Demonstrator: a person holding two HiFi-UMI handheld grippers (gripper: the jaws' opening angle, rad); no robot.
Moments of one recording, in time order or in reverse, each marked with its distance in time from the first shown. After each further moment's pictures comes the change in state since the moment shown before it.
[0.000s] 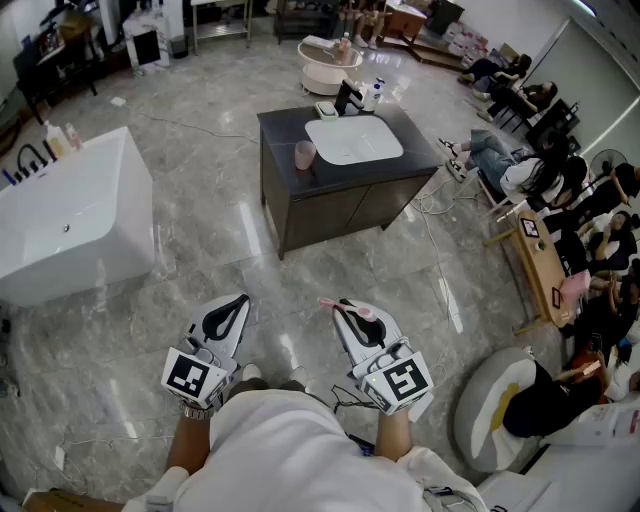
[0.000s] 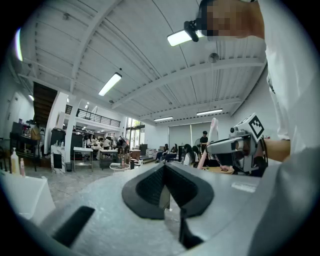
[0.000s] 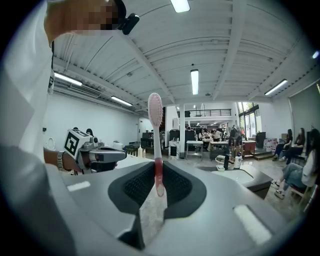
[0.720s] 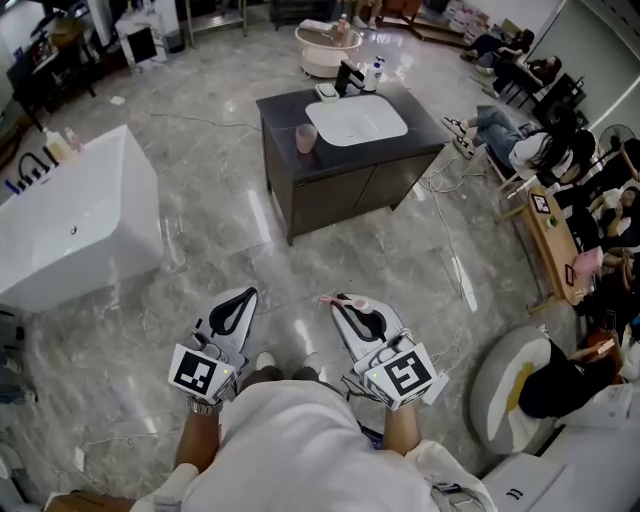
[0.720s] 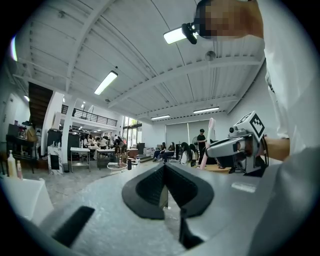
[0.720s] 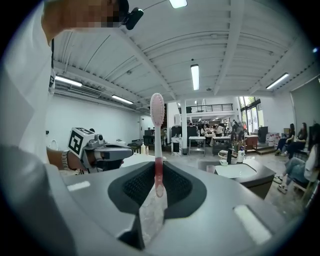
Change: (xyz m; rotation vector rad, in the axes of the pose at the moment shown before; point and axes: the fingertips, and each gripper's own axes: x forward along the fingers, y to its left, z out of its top) left arm 0.013 -0.008 -0.002 0.016 0.006 -0.037; right arm 0.002 0.008 -0.011 0.018 0.037 0.022
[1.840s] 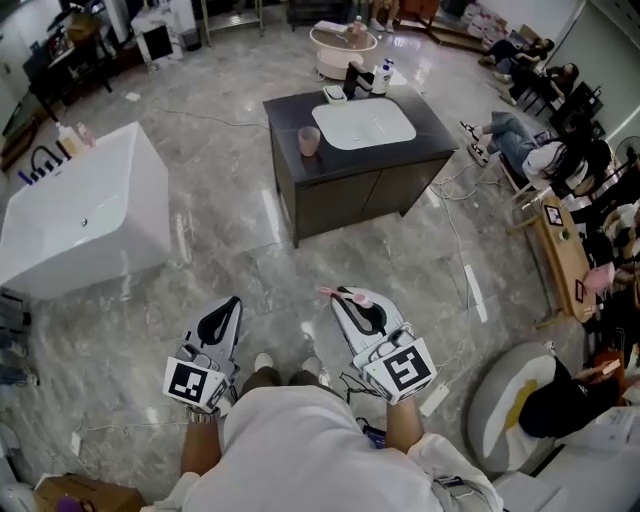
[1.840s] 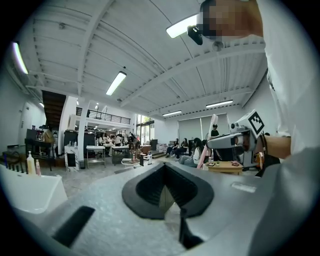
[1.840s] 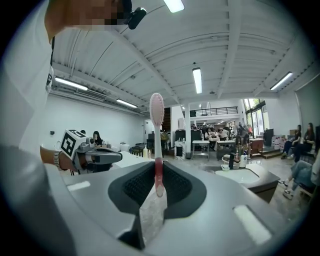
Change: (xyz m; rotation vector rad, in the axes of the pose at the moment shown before) left arm 0.008 -0.008 -0.010 -0.016 0.047 0.171; right arm -0.009 -0.052 0.006 -0.022 -0.043 0.063
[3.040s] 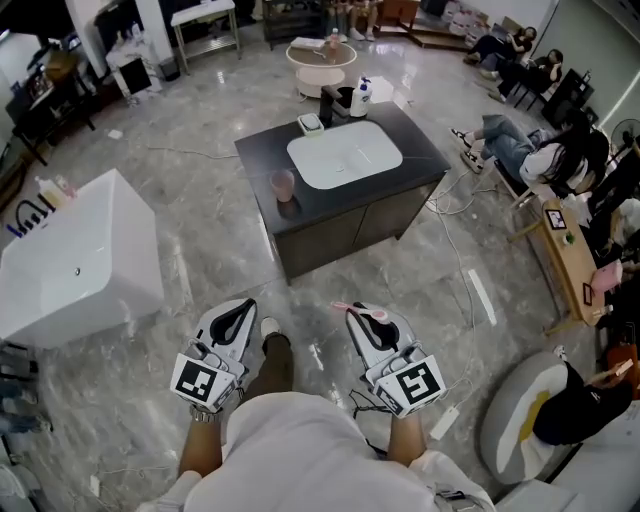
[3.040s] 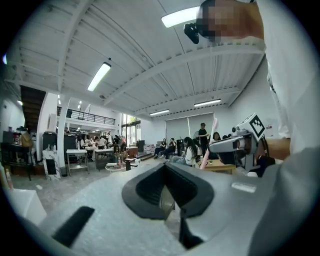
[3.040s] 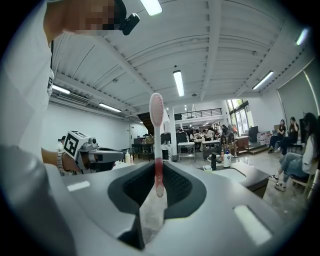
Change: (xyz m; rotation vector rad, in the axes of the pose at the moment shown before) left arm 0.190 0.028 0.013 0.068 0.001 -0.168; right arm 0.036 -0.162 -0.018 0.087 -0.059 -0.145
